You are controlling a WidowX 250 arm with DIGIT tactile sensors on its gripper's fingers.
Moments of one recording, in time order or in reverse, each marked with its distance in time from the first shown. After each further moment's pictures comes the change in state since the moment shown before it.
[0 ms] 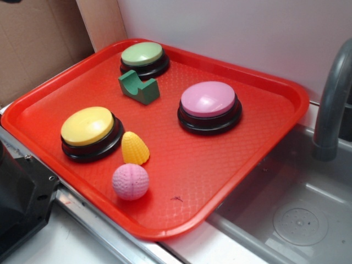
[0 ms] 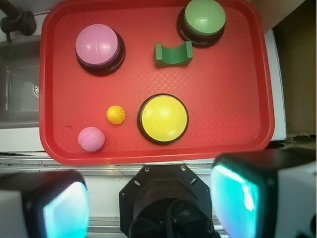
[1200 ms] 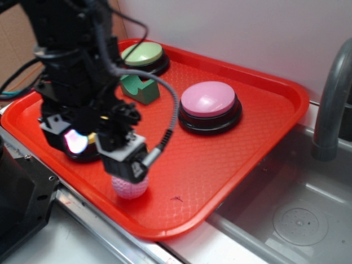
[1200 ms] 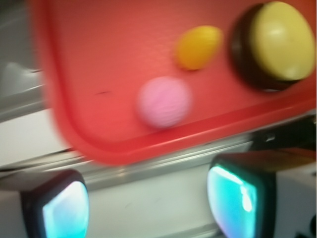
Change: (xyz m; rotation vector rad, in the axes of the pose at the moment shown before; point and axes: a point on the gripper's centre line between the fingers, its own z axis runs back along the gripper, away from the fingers) arm -0.030 -0.109 -0.130 -0.007 0.105 0.190
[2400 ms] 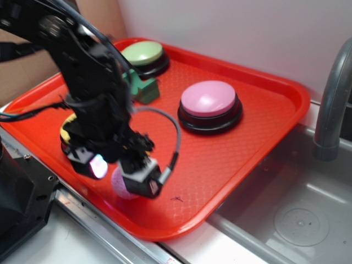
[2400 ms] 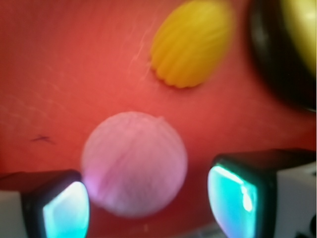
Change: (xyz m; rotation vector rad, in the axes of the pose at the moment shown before) arm 0.029 0.013 -0.078 -0.030 0.040 0.062
